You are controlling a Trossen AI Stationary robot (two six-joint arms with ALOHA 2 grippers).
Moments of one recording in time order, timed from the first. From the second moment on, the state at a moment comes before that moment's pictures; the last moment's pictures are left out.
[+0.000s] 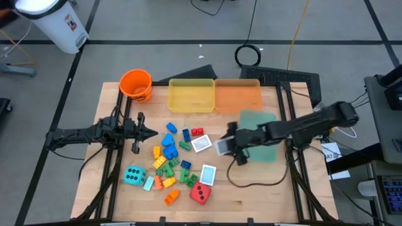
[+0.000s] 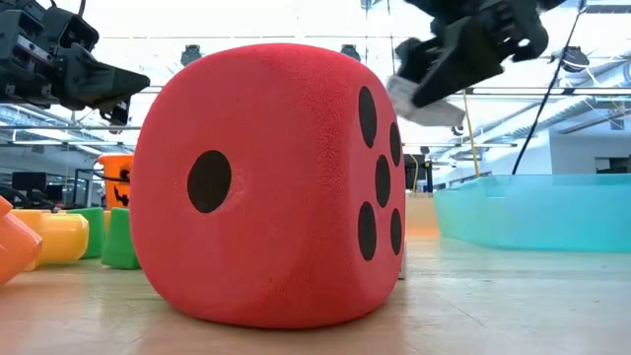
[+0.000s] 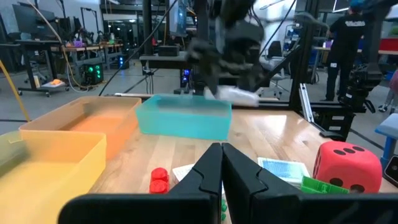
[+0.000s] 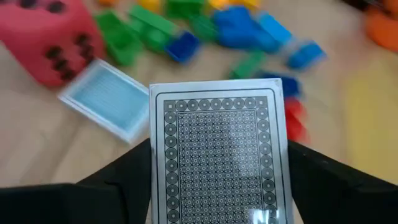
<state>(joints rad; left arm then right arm) 0.08 0.05 0.02 0.06 0.13 -0.03 0.19 1.32 0.90 -0.32 0.16 -0.19</state>
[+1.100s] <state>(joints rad) 0.08 0.05 0.02 0.06 0.13 -0.03 -0.27 1.04 0.42 -0.40 0.36 0.00</state>
